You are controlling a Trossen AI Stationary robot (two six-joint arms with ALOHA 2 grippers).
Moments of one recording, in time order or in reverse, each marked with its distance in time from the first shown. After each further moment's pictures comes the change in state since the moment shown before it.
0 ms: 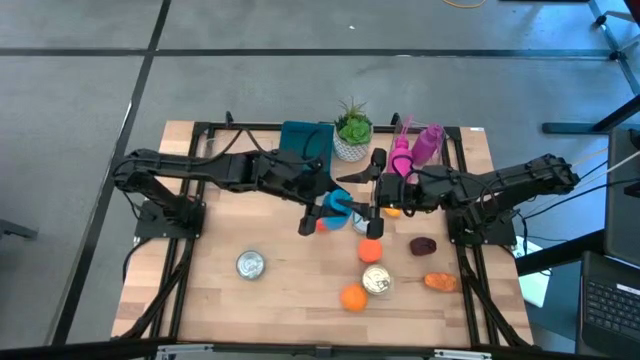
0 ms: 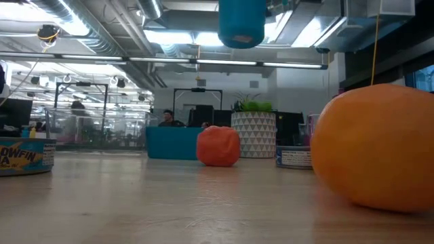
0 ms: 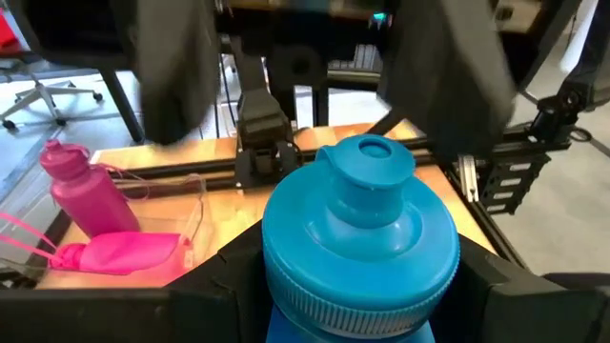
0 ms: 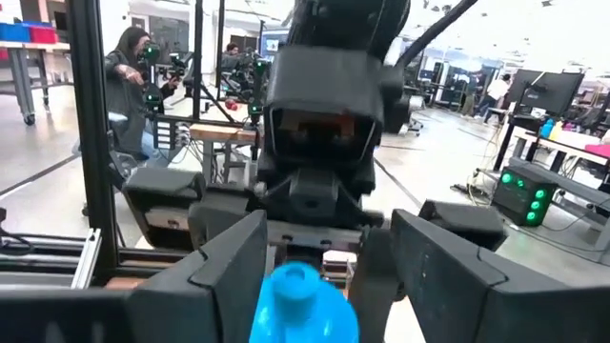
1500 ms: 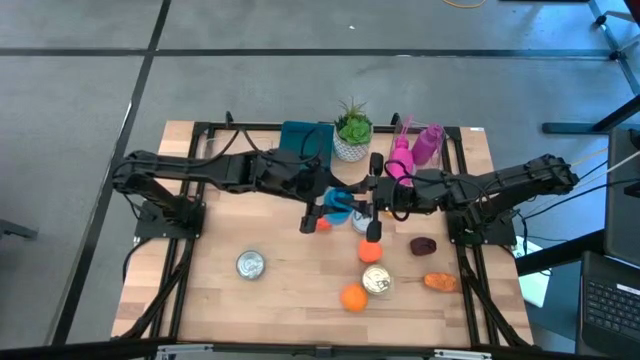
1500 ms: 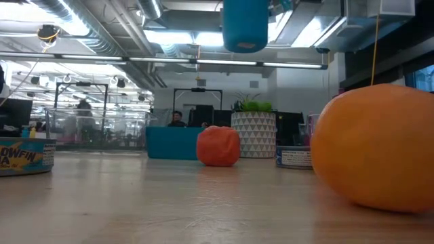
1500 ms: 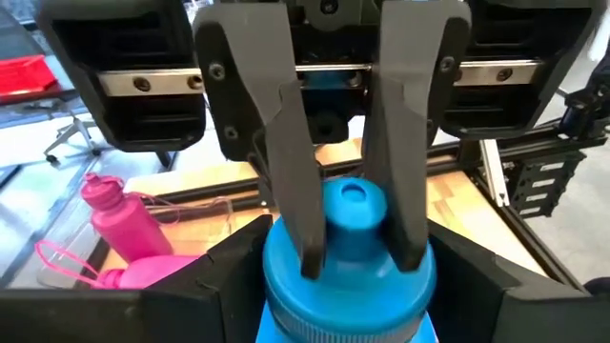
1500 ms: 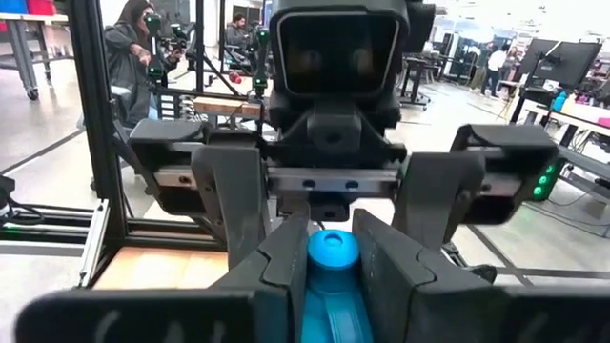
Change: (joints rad) left arm -0.016 -0.010 0.001 0.033 -0.032 0.079; right arm 0.003 0.009 -0.001 -0.068 0.004 0.028
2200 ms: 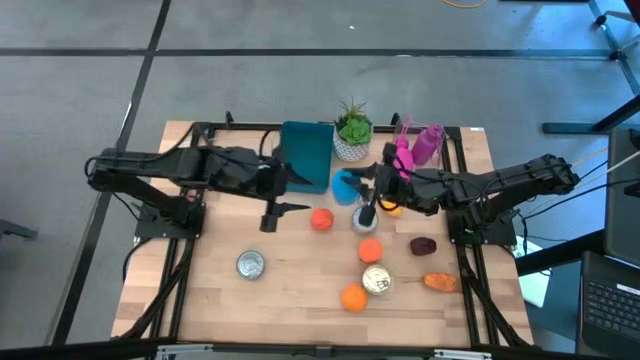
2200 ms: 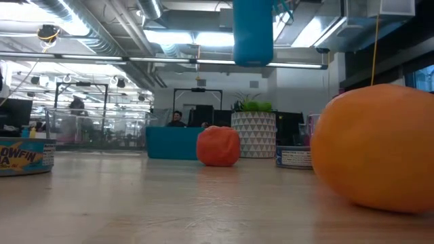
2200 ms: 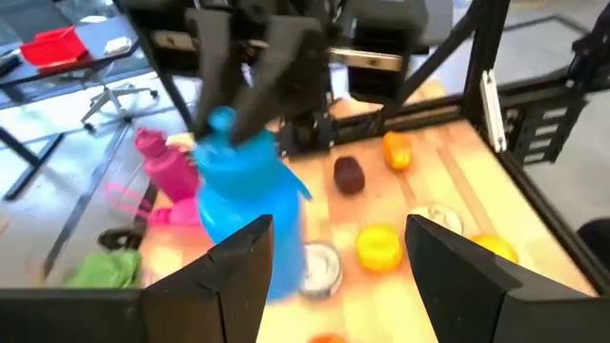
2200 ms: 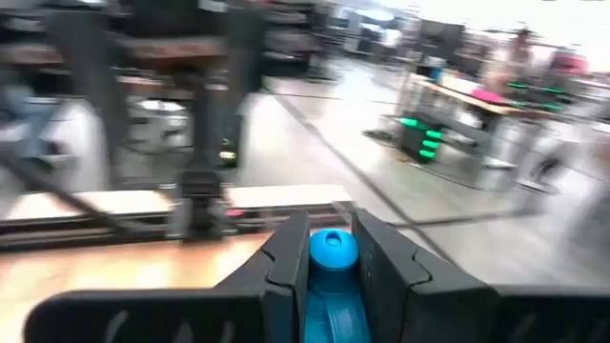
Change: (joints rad) left arm -0.069 -0.212 0.000 -0.341 -0.154 0.009; right arm 0.000 -0.011 0.000 -0.065 0.307 0.000
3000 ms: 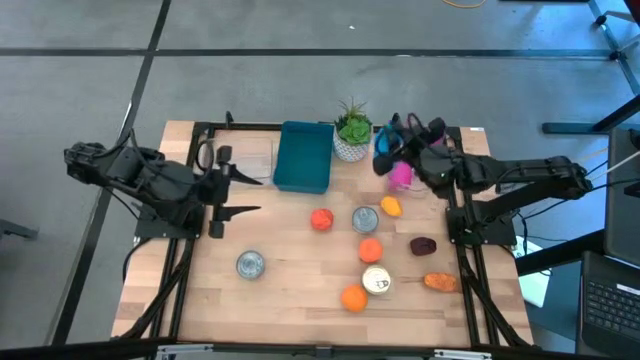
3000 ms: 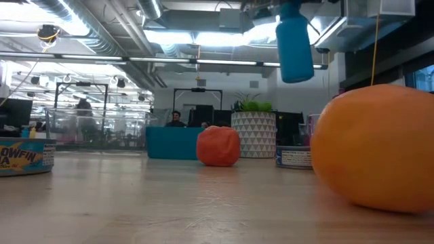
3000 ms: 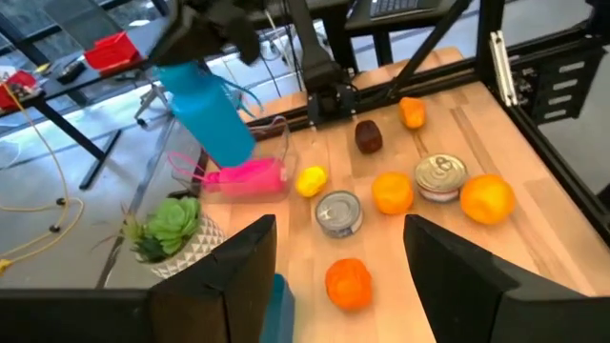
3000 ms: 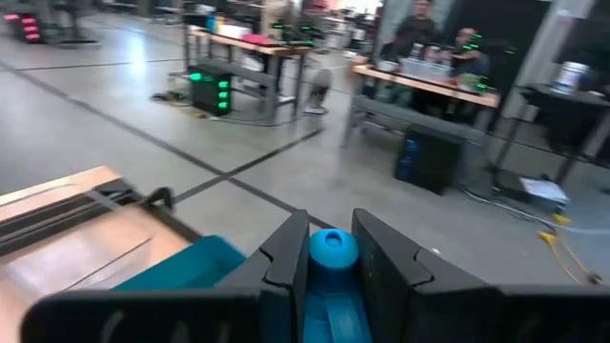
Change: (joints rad) left arm -0.242 -0.239 0.000 -0.298 -0.294 -0.051; right arm -0.164 -0.137 0.000 -0.297 0.458 0.210
